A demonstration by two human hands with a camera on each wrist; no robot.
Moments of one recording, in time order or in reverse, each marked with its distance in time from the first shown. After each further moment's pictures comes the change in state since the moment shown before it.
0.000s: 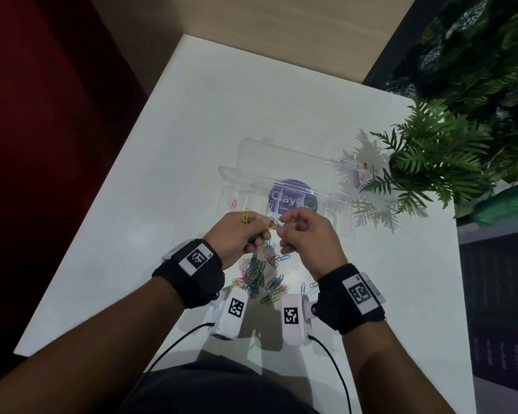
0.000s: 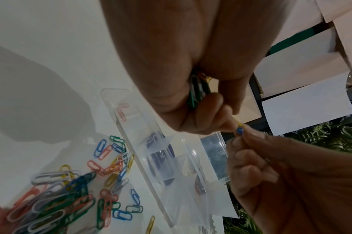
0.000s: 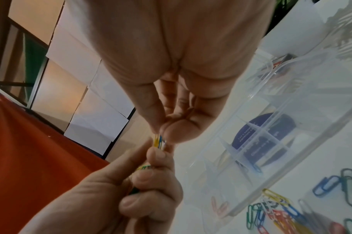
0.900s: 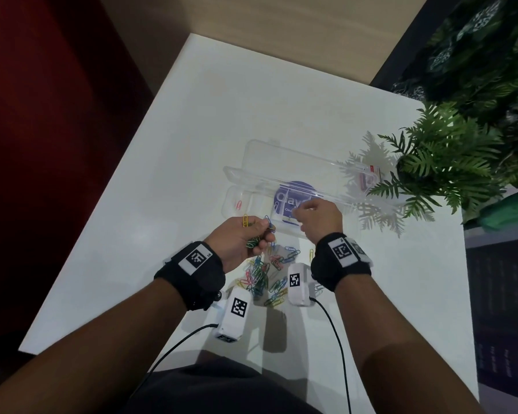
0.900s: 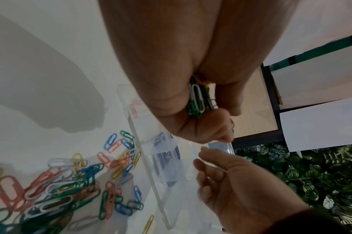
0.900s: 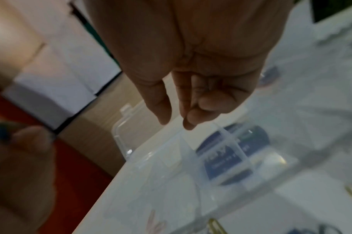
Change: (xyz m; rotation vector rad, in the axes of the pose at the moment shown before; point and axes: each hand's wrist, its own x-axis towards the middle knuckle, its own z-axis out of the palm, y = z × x) left_hand -0.001 -0.002 -0.008 -0.150 -0.041 -0.074; right_hand 0.070 0.015 -0.008 -0.384 0.253 0.191
